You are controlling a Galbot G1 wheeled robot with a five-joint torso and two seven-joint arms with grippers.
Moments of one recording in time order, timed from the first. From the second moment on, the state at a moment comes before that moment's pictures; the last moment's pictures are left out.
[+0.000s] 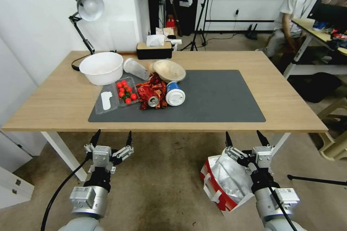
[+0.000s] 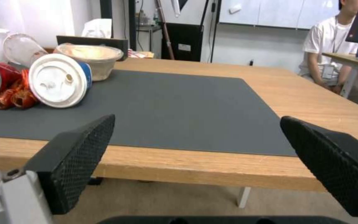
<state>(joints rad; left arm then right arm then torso) 1.80 -1.50 -0.55 -2.30 0.00 0.00 0.00 -1.80 1.50 0.55 2.30 0.00 0.00 0.00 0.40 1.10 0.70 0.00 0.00</state>
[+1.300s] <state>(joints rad) 1.63 -1.32 -0.49 -2.38 -0.47 0.36 -0.17 -1.74 1.36 0.64 2.38 0.19 -0.35 -0.10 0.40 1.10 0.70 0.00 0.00</state>
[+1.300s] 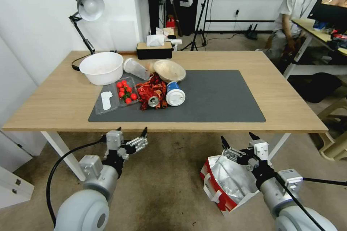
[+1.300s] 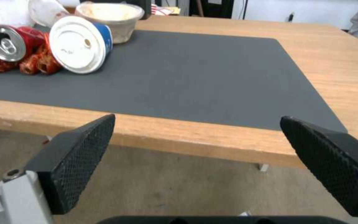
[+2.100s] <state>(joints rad) 1.67 -1.30 -0.52 -2.41 -0.50 0.33 -0.19 -1.75 1.36 0.66 2.38 0.20 -0.32 -0.10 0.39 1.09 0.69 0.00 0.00</state>
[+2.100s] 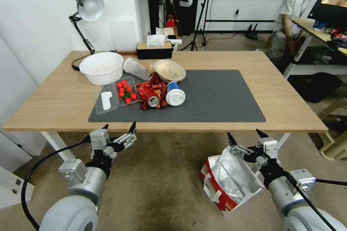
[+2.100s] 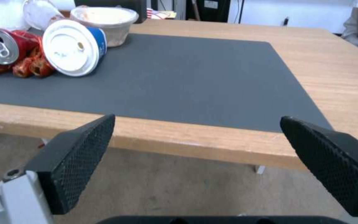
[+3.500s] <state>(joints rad) 1.68 -1.31 -0.51 -2.38 -0.47 0.32 -0.18 -1.74 1.36 0.64 2.35 0.20 -0.32 -0.10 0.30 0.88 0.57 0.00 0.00</state>
